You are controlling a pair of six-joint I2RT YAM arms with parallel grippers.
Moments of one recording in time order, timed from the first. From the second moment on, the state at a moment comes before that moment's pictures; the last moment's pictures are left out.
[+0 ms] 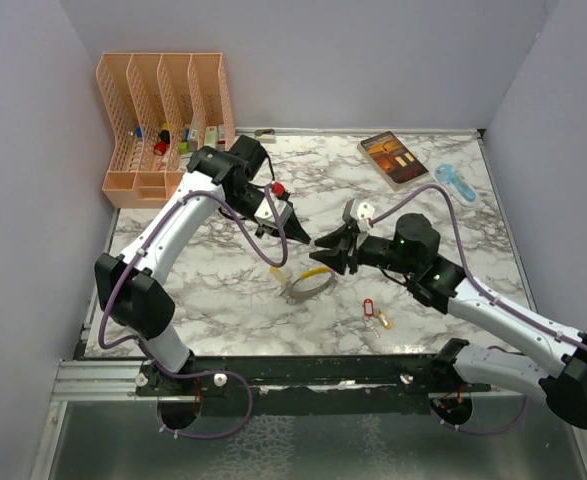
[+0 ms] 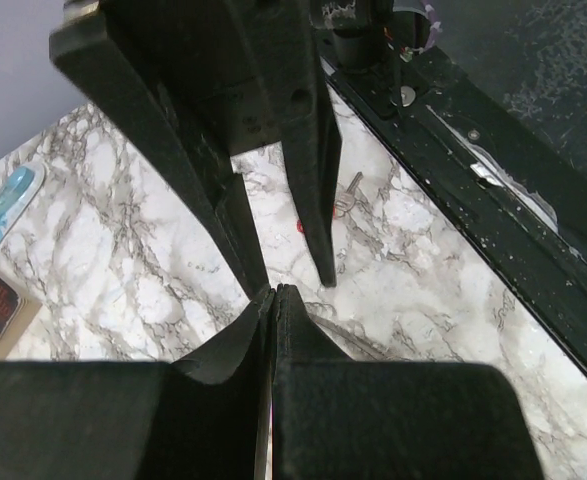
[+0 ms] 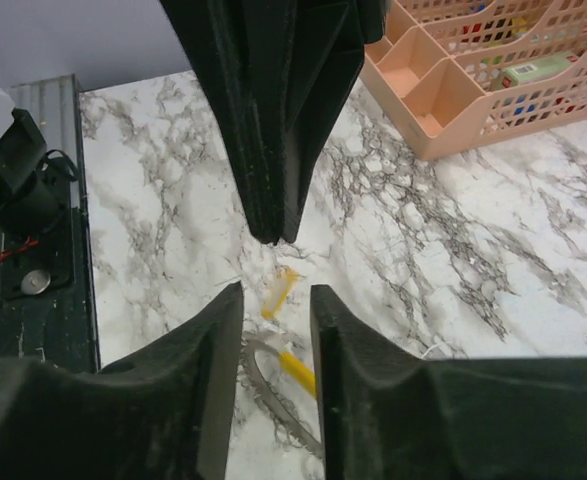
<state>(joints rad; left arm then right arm) -0.49 1.65 1.69 -1.43 1.28 1.65 0.76 1.05 0.72 0.22 -0.48 -0.08</state>
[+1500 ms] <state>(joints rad) -0.03 1.45 1.38 -0.85 1.18 0.98 0.76 1.85 1.01 0.06 -0.27 -0.28</state>
